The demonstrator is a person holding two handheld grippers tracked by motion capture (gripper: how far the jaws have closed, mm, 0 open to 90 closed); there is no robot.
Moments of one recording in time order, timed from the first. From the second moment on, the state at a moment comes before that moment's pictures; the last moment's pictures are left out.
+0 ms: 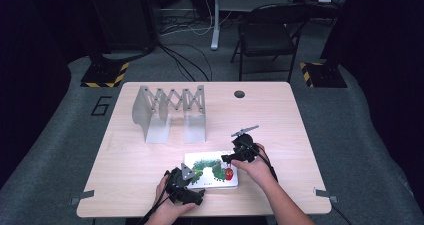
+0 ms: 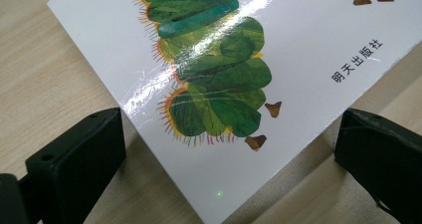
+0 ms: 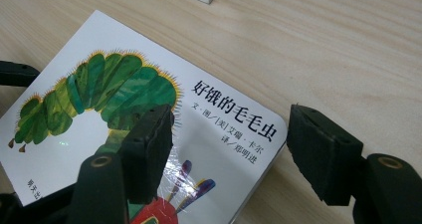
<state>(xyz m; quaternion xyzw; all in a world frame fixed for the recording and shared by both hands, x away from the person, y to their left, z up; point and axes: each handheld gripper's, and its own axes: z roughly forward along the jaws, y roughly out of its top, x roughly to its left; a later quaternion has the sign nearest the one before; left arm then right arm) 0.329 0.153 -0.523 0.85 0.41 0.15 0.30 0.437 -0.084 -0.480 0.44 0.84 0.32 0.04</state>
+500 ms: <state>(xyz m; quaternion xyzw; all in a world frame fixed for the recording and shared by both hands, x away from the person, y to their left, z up) 0.331 0.152 -0.522 0.85 0.41 0.15 0.29 0.435 -0.084 -0.471 0.43 0.84 0.33 0.06</state>
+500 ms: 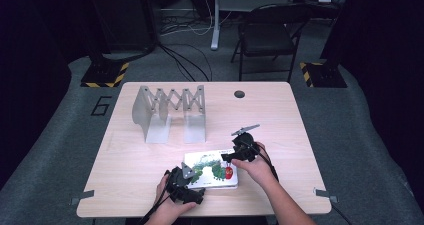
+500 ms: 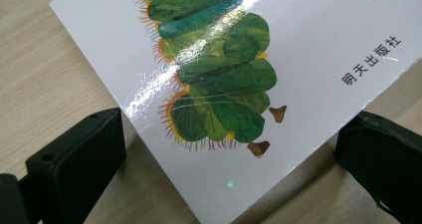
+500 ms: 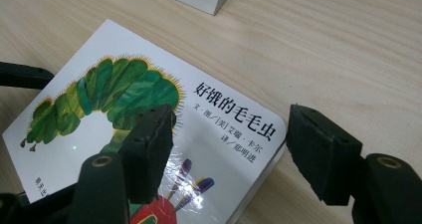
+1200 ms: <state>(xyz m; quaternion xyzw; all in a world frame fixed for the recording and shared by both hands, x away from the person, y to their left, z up) 0.333 0.148 -0.521 0.84 0.43 0.16 0.29 0.434 -0.083 -0.462 0.42 0.84 0.33 0.05</state>
